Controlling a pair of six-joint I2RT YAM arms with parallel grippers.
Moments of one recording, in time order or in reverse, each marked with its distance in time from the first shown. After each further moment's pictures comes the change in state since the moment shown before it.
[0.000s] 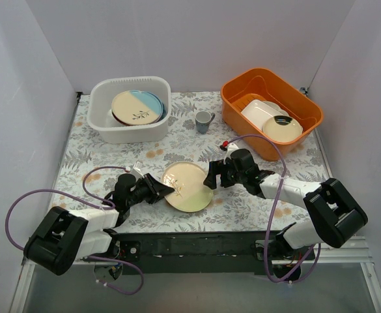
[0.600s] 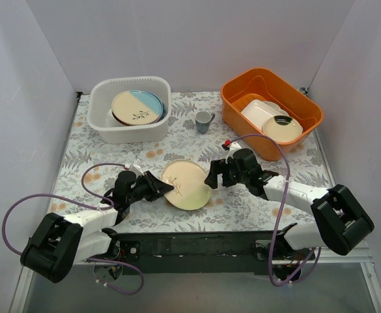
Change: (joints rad) left arm -0.001 -0.062 0.041 -0.118 -0.026 0.032; right arm 0.000 -0.059 -0.002 -0.037 0.011 -0.006
